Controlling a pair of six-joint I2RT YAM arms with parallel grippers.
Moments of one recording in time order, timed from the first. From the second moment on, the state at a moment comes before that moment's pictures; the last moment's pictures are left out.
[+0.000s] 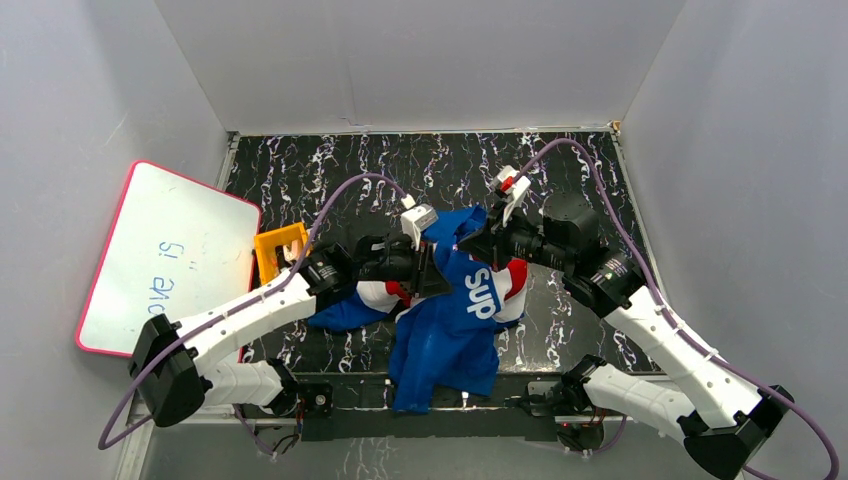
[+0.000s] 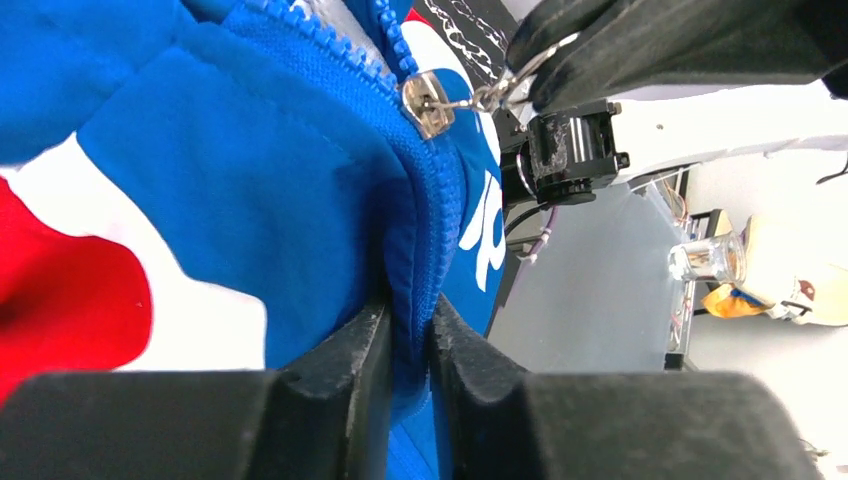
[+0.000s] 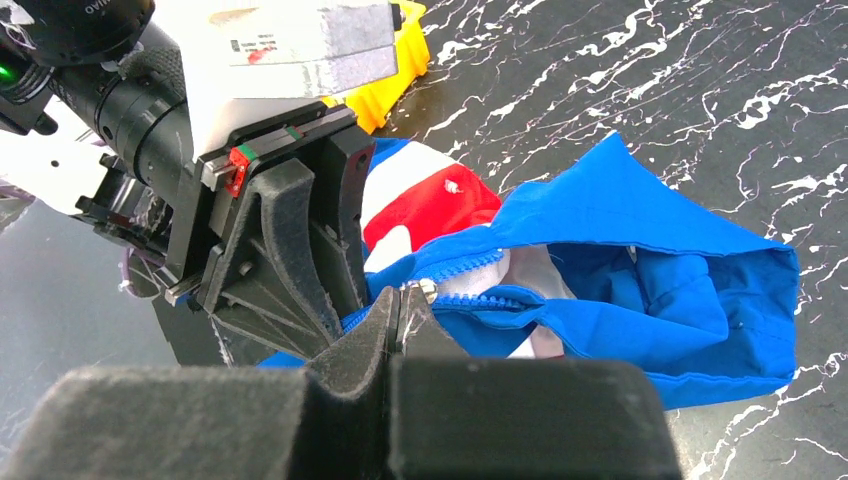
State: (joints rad) left arm -0.87 1.21 0.92 -0.14 0.47 -0.50; right arm 0.71 0.92 1.02 -0.39 -0.38 0.16
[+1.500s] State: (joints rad) left arm -0.86 1.13 0.74 0.03 0.56 -0.54; right arm 0.75 0.97 1.04 -0.41 0.00 0.16
